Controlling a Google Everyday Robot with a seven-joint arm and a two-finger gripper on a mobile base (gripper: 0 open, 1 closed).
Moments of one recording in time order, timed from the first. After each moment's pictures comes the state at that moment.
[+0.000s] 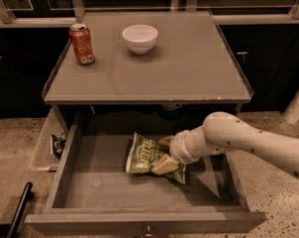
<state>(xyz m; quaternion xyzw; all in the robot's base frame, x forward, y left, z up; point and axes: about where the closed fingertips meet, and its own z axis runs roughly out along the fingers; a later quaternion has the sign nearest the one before) 0.525 -0.054 0.611 -0.57 0.74 0.20 0.30</state>
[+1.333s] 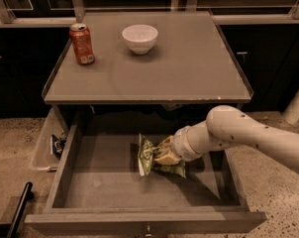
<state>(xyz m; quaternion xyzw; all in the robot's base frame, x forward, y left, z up) 0.521 -0.054 0.631 -0.58 0.73 0.21 0.30</state>
